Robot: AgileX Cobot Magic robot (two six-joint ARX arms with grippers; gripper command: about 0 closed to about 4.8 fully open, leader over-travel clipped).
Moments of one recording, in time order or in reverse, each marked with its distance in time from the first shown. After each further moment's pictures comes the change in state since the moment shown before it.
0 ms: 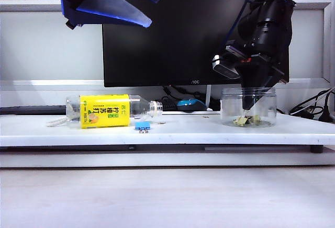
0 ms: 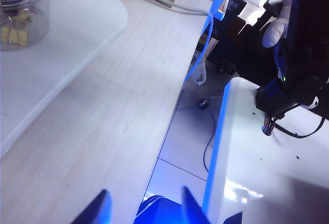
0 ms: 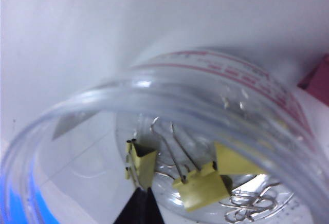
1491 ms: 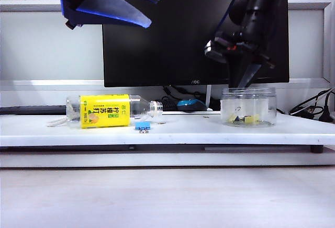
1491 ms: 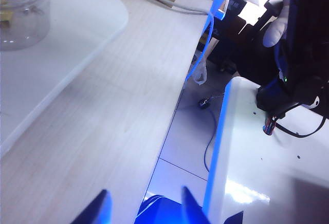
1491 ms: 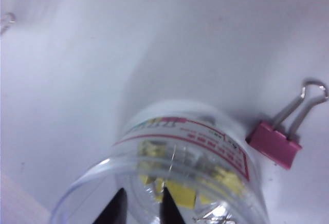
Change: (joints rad) left arm 0.001 0.000 0.000 -0.002 0.000 0.003; right arm 0.028 0.041 0.174 0.009 0.068 0.040
